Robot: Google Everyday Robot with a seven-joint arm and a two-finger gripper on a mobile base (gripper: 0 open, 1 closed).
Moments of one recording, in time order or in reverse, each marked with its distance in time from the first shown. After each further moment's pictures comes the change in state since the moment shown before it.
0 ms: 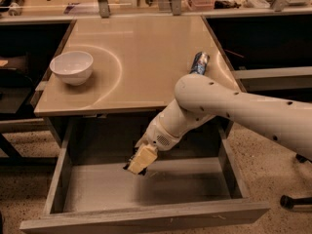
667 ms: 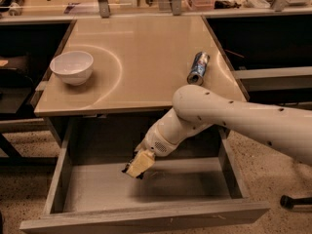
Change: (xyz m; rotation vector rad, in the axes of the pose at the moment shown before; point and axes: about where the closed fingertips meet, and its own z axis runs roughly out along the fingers) arm 0.010 -0.007 0.023 0.013 -0.013 0.037
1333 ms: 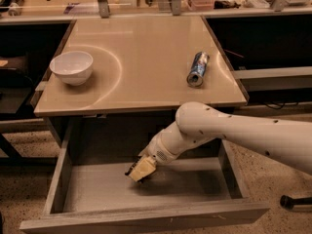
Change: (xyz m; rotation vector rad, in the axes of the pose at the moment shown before) arm 0.026 -0.022 0.032 0.053 -0.047 0.073
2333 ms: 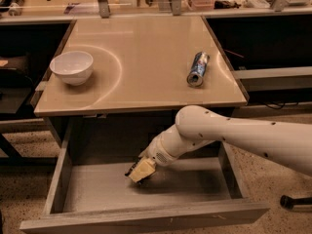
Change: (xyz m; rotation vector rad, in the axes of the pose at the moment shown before) arm 0.006 -0.005 0.009 0.012 -0.012 0.017
